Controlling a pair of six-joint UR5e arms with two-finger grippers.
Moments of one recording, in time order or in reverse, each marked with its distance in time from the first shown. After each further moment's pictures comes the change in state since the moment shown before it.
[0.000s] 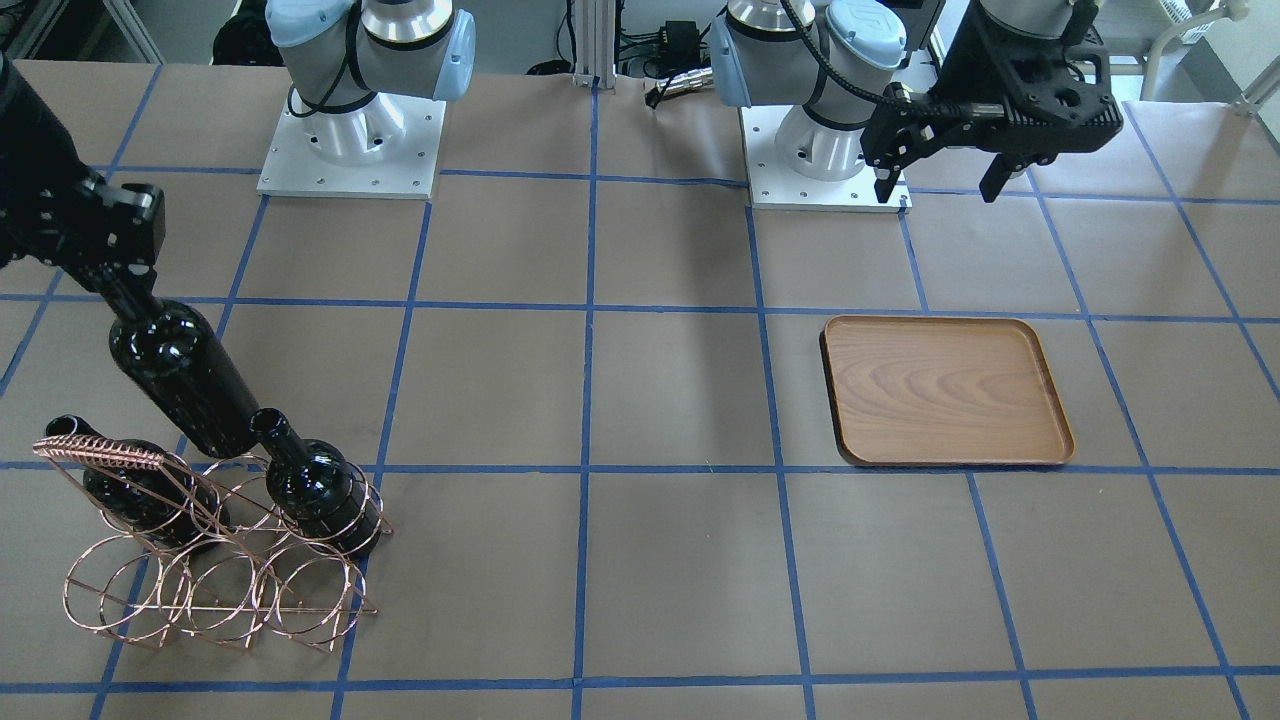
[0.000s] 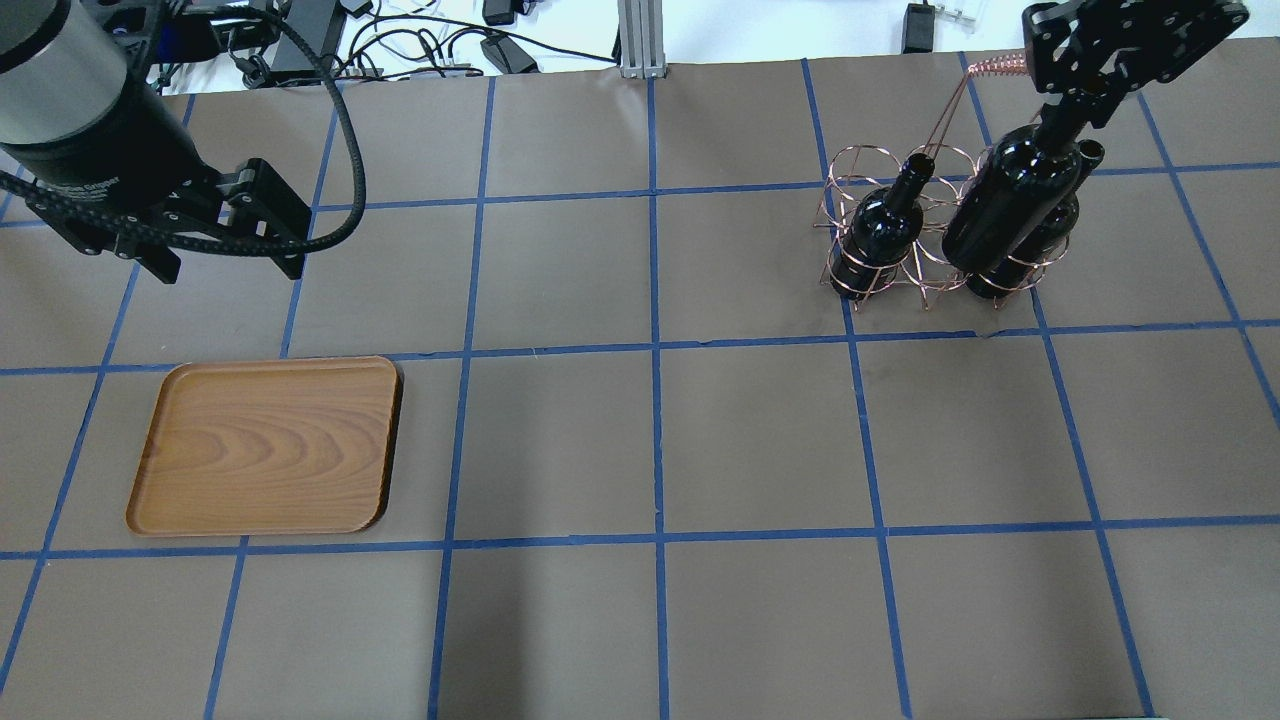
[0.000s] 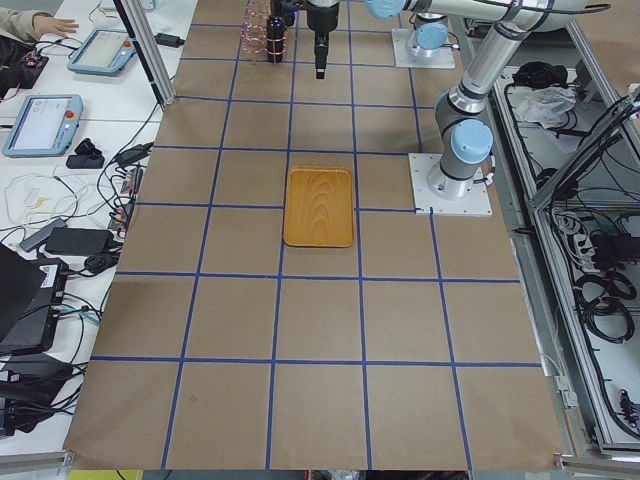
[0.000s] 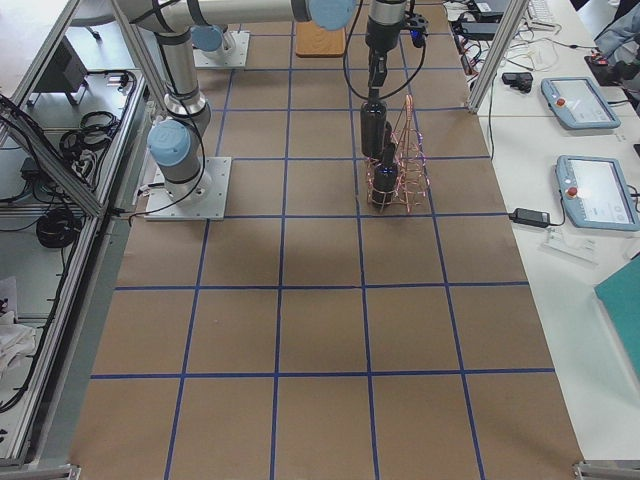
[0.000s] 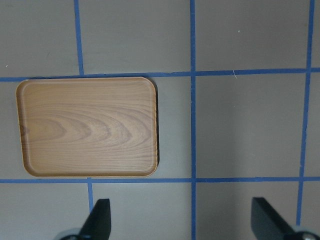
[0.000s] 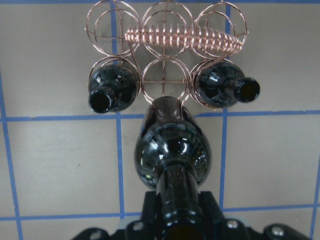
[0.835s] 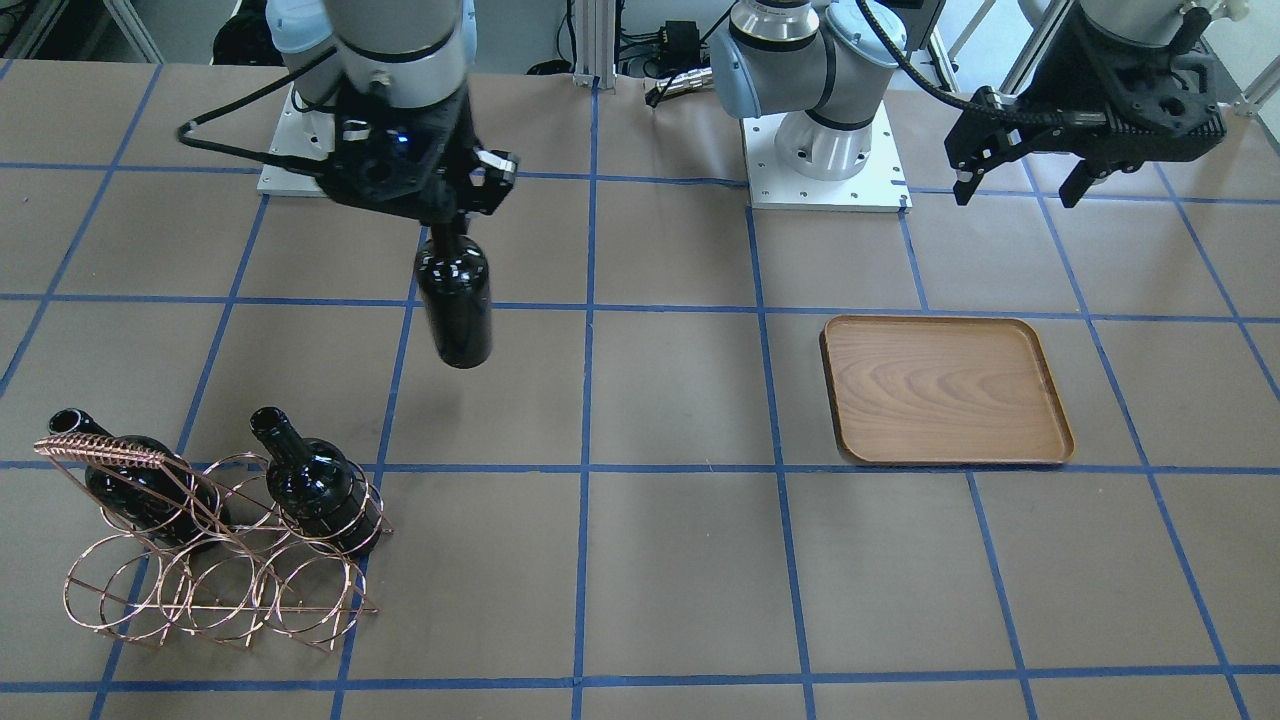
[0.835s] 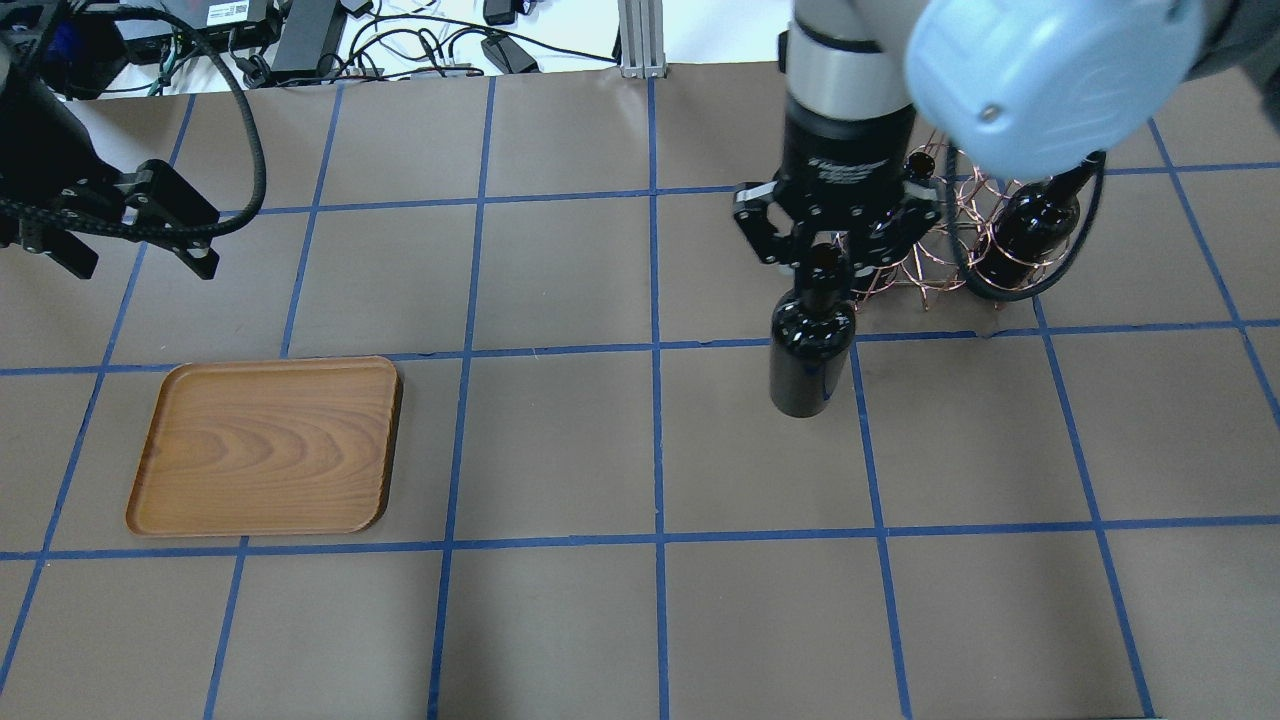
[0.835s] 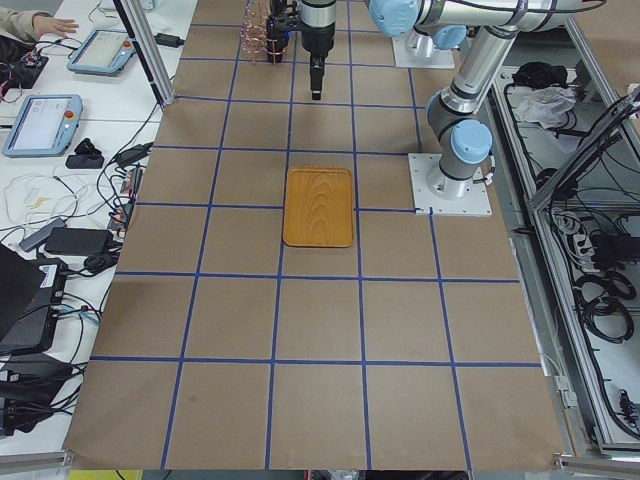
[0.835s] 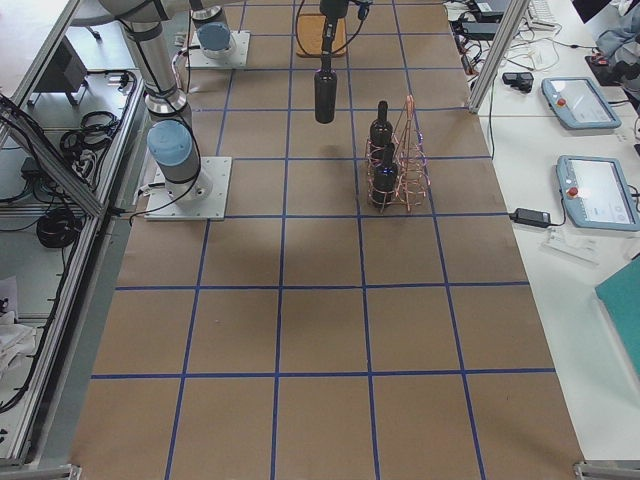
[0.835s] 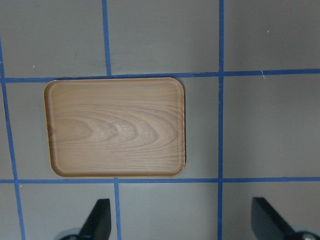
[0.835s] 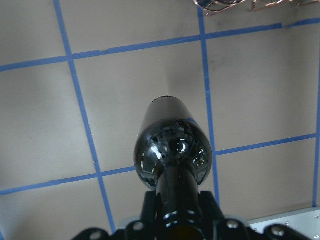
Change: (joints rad) left arm 0.148 0.001 0.002 -0.005 0.009 0.206; right arm 0.458 -0.008 0.169 -0.052 0.030 0.611
